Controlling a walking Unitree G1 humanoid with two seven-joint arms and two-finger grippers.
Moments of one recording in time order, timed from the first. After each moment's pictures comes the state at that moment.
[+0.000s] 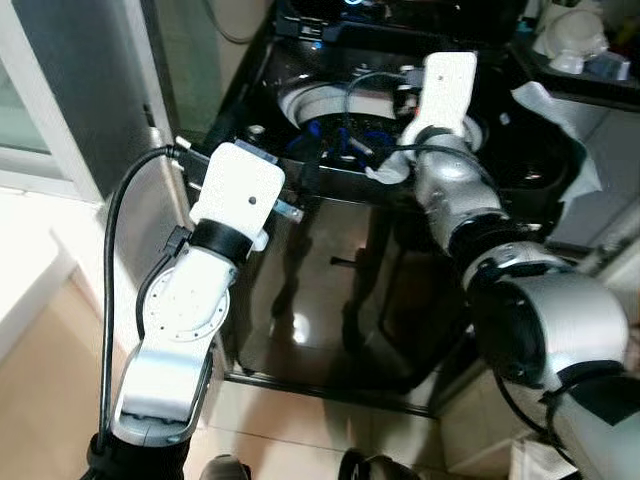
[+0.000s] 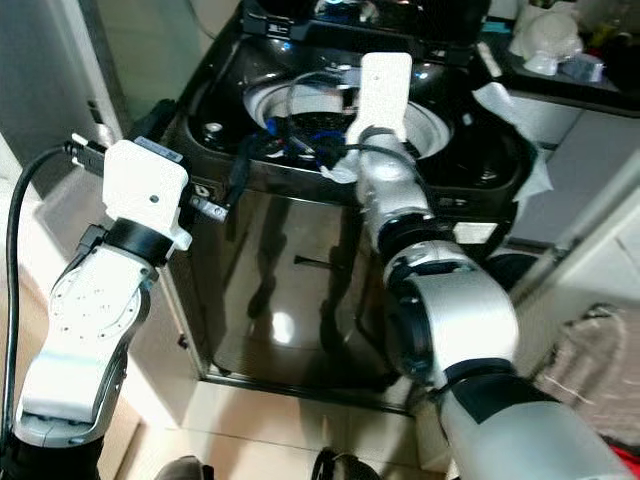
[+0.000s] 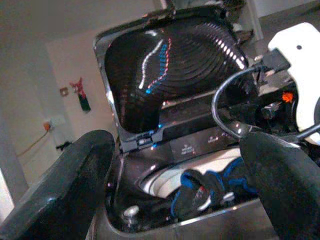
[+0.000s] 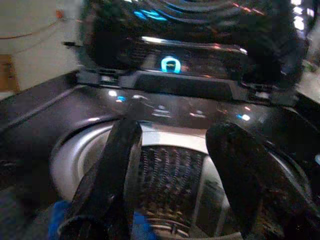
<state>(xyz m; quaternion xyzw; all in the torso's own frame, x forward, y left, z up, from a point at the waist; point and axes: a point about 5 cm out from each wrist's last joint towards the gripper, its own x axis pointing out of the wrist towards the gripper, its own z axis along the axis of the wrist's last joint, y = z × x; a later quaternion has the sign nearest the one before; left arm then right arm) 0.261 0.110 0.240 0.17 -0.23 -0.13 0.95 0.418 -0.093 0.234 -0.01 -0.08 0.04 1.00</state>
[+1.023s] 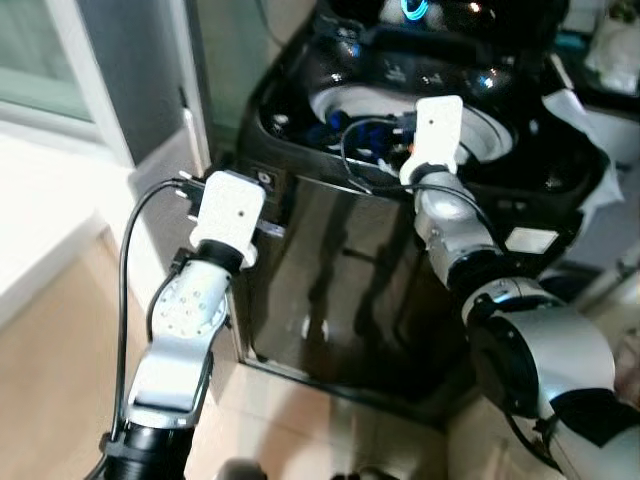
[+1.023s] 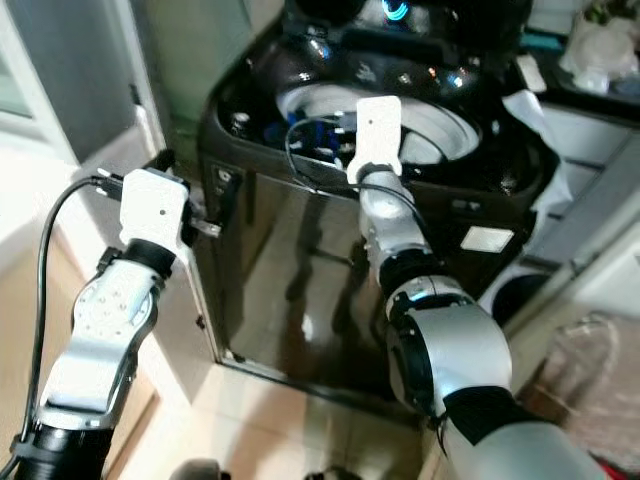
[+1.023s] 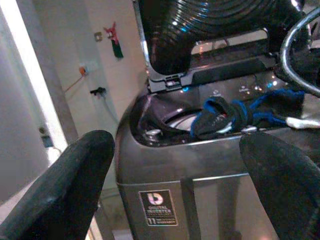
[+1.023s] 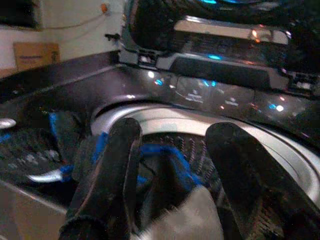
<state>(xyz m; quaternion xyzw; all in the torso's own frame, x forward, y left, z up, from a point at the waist) 0.287 0.126 0.193 0.14 -0.15 -0.11 0.97 0.409 -0.108 0.198 -0.03 -0.07 0.04 1.00</state>
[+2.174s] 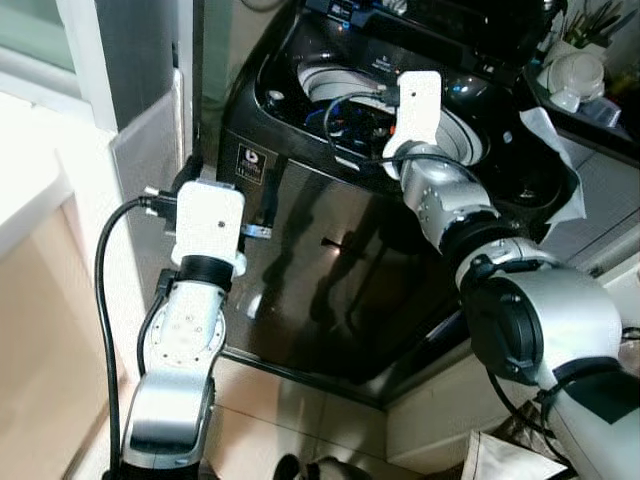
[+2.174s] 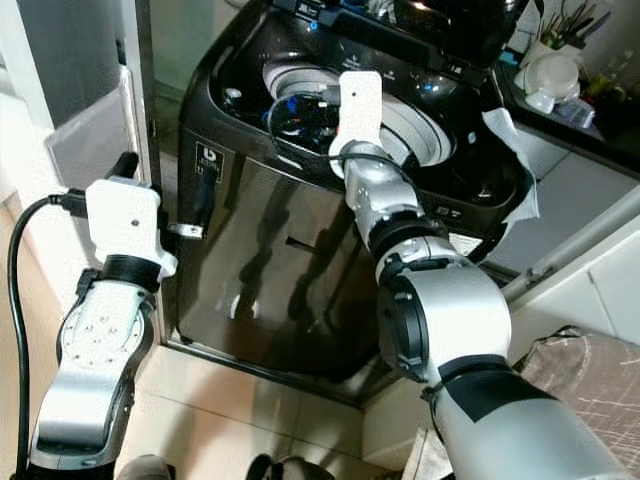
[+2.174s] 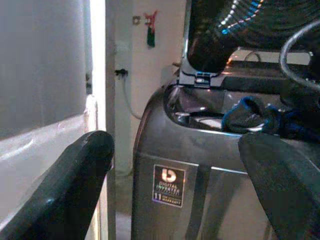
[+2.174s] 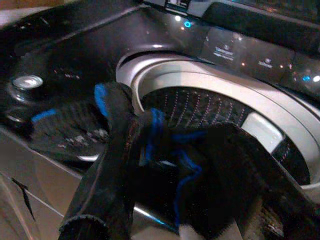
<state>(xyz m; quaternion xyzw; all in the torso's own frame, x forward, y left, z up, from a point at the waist) 0.258 0.127 0.202 0.11 -0.17 -0.02 0.98 0.421 -0.084 0.227 0.02 0.03 0.10 0.99</state>
